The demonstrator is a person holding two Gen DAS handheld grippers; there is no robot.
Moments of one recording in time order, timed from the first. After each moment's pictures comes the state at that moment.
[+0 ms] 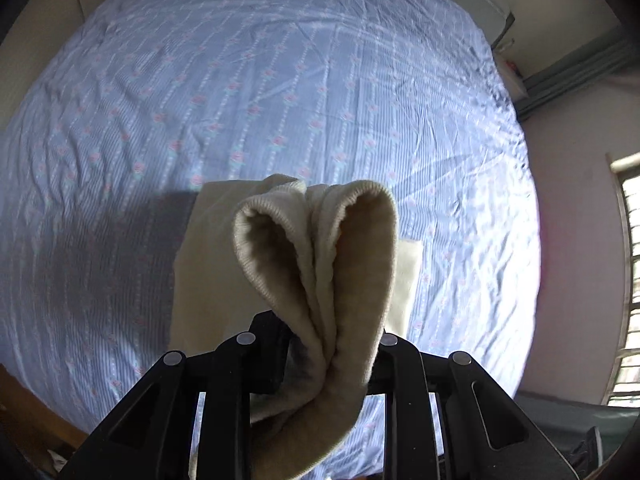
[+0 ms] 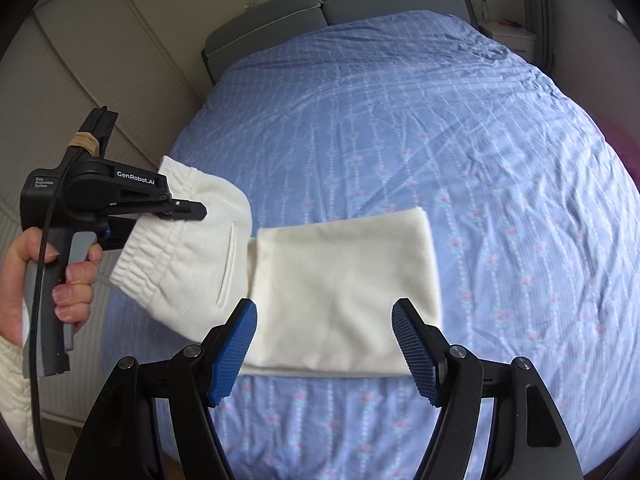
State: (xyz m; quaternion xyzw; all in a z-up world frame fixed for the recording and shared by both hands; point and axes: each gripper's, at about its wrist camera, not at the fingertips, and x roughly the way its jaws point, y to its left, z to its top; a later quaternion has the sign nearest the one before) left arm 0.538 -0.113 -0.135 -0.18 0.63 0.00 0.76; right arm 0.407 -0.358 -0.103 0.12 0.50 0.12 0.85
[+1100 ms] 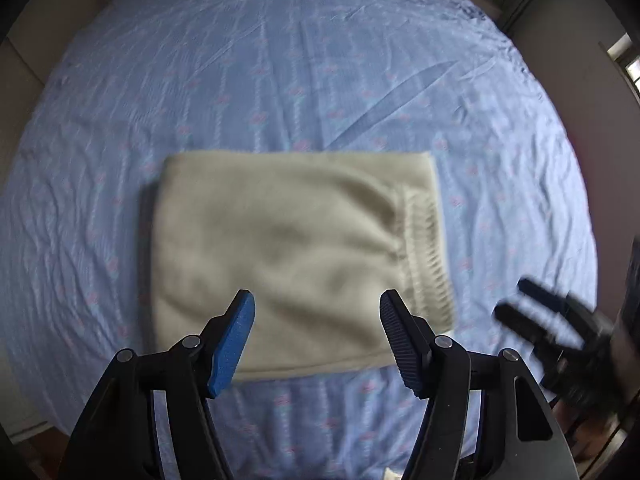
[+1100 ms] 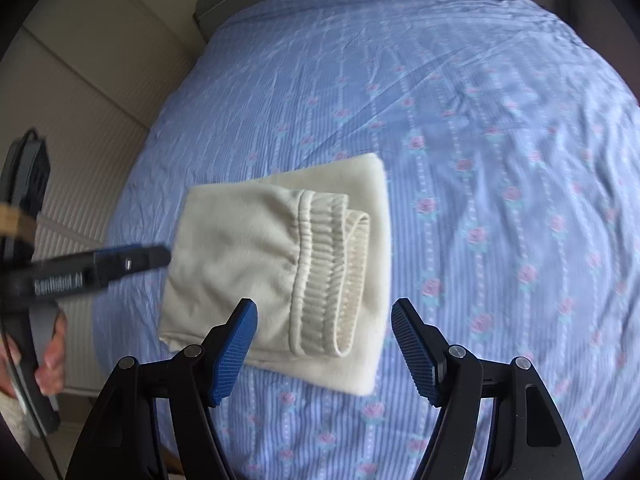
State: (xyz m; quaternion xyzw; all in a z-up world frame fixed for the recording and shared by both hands) left arm 0.506 -0.185 -0.223 -0.02 0.64 -0.03 0.77; right arm 0.458 -0.430 -0.217 0.13 0.57 0.17 0.79
